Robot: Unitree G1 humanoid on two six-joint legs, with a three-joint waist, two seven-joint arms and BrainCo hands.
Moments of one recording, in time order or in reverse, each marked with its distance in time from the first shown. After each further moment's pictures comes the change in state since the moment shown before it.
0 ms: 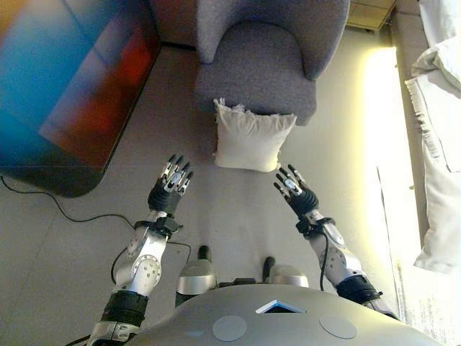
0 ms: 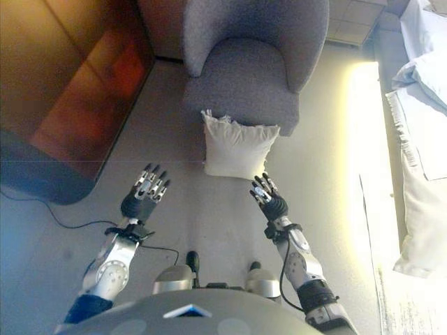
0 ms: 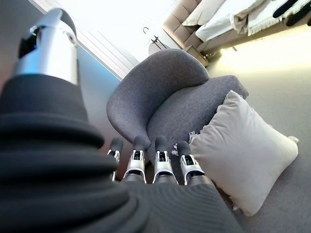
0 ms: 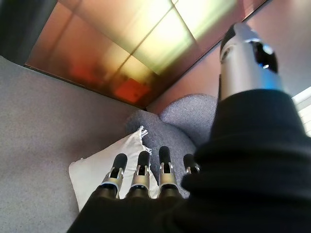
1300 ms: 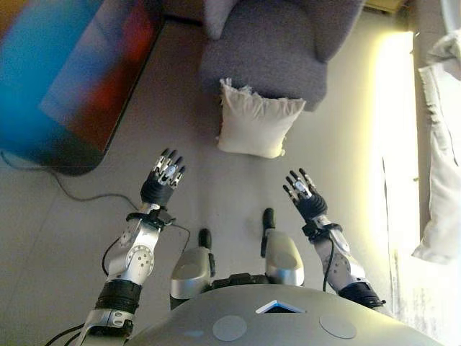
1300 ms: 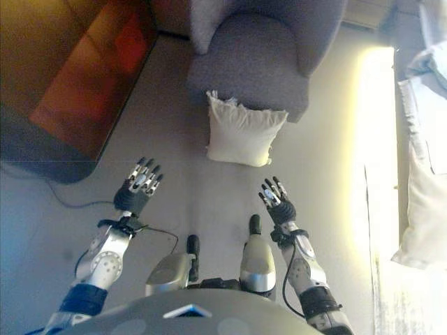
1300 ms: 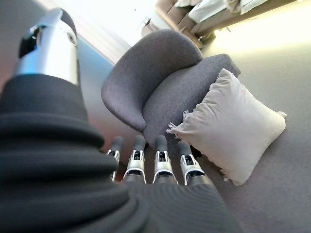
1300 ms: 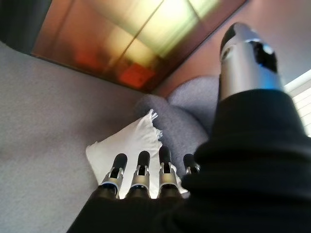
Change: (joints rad) left arm -0.043 0.011 0.028 0.073 0.001 0.009 -0.047; right arm 0.068 -0.008 -0.083 -0.016 0.022 -0.033 -0.010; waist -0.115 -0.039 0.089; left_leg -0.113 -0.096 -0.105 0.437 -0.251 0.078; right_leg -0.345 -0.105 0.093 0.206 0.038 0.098
